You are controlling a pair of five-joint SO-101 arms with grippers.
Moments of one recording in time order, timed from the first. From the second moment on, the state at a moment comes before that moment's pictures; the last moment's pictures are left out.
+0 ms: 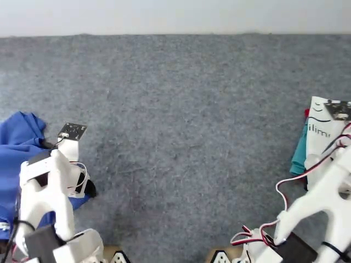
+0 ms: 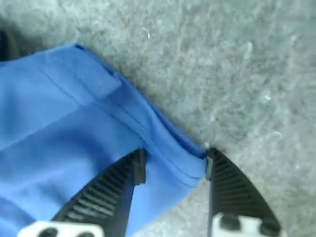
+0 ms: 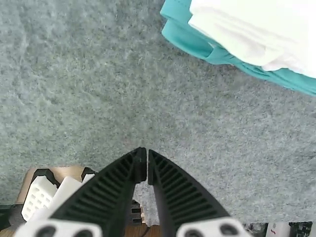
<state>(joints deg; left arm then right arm) -27.9 -11.1 53.9 61.6 -29.3 39.5 -18.3 12.6 100.6 39.2</state>
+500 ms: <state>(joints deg) -27.6 -6.9 42.2 68.5 -27.2 39.5 -18.3 12.6 100.6 39.2</state>
